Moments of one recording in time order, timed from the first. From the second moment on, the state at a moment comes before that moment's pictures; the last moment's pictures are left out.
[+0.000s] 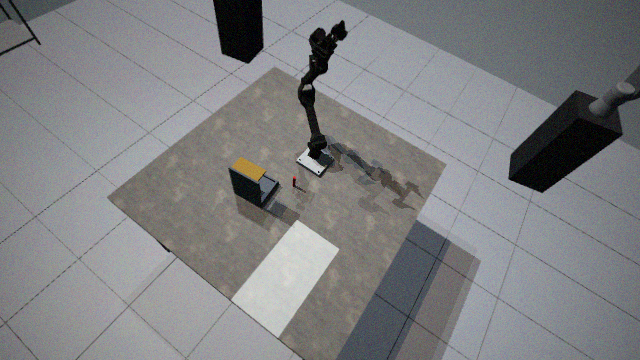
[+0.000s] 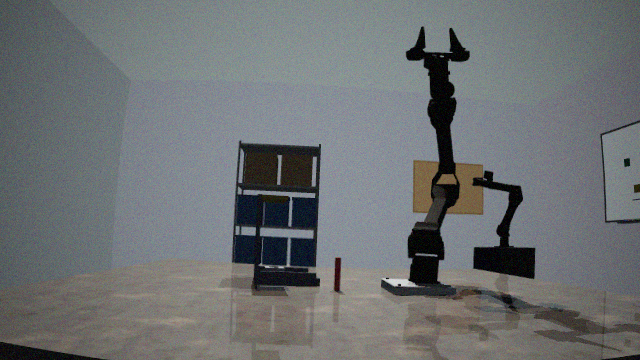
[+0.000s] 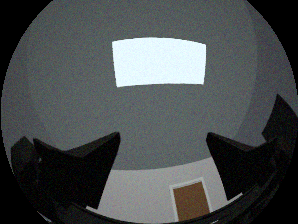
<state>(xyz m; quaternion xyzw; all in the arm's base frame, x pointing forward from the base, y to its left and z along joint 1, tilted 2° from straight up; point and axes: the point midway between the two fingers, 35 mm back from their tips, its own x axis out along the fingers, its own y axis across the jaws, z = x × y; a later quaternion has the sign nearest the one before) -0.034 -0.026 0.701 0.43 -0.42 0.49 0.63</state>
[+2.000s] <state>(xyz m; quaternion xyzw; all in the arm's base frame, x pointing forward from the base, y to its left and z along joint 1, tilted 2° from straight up) 0.266 0.047 0.335 0.83 0.17 0.06 0.53</state>
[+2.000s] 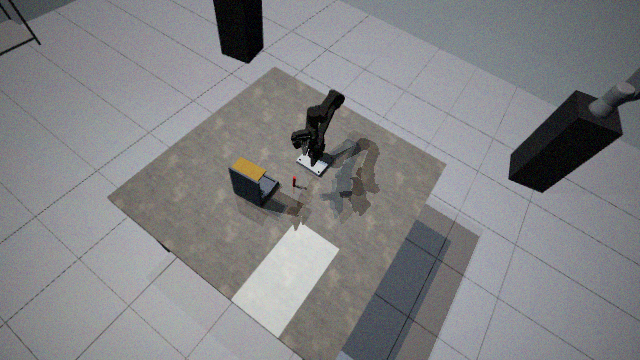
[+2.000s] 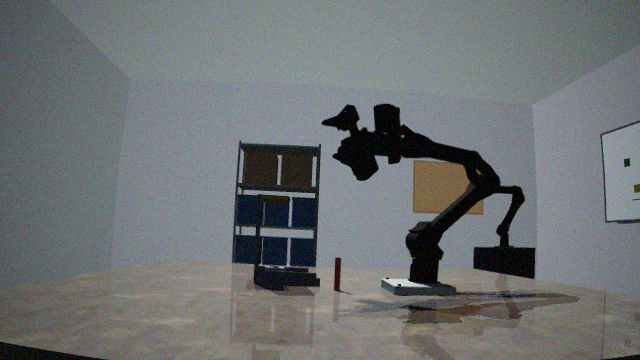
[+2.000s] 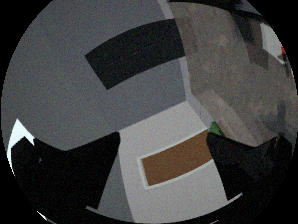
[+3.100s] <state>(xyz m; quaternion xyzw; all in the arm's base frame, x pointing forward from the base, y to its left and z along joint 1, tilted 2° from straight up) 0.235 -0.020 0.123 0.94 0.13 -0.30 0.04</state>
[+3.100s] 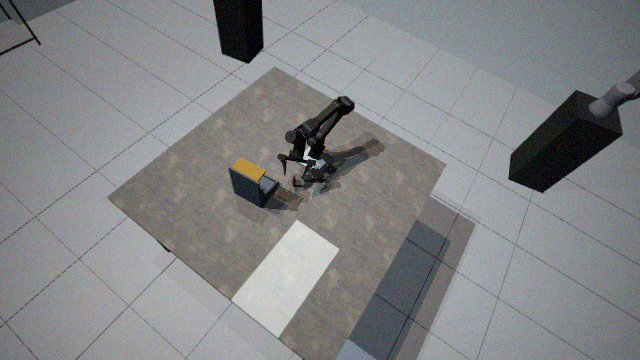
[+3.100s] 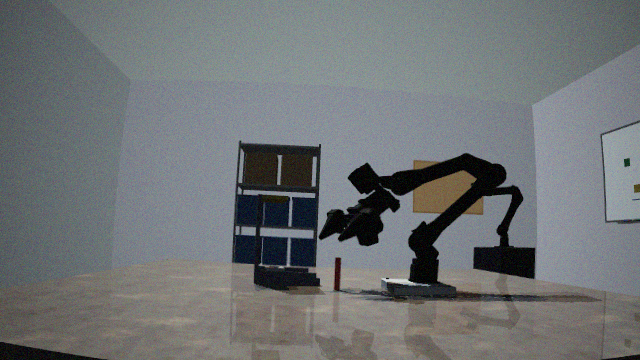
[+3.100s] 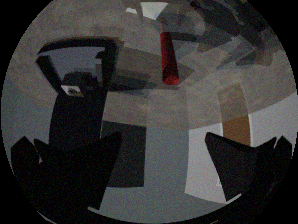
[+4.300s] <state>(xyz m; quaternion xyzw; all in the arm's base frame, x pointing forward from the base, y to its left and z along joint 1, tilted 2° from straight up) 0.240 -0.023 0.096 0.94 0.13 -0.30 0.04</state>
